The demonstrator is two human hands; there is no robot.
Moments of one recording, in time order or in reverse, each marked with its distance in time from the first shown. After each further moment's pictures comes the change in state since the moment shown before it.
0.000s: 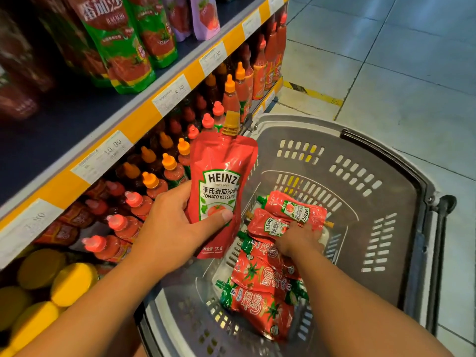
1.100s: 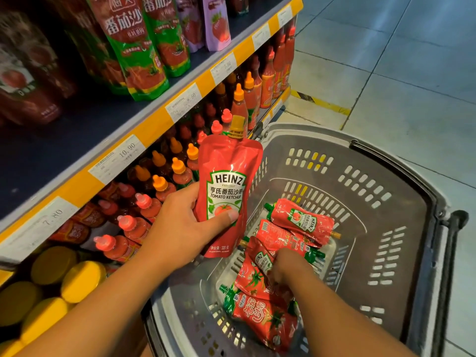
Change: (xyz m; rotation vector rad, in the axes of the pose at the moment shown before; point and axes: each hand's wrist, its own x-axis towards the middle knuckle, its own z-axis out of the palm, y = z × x) left_hand 0.002 0.001 0.000 -0.027 0.006 -0.028; right_hand -0.017 -0.002 0.040 -0.139 -0.199 -0.169
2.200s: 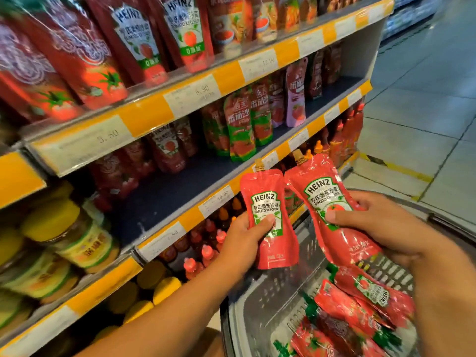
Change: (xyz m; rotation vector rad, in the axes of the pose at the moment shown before) left_hand 0.011 0.019 -0.018 -0.459 0.264 -0.203; right_hand -0.198 -0.053 -0.225 0.942 -0.082 -0.879
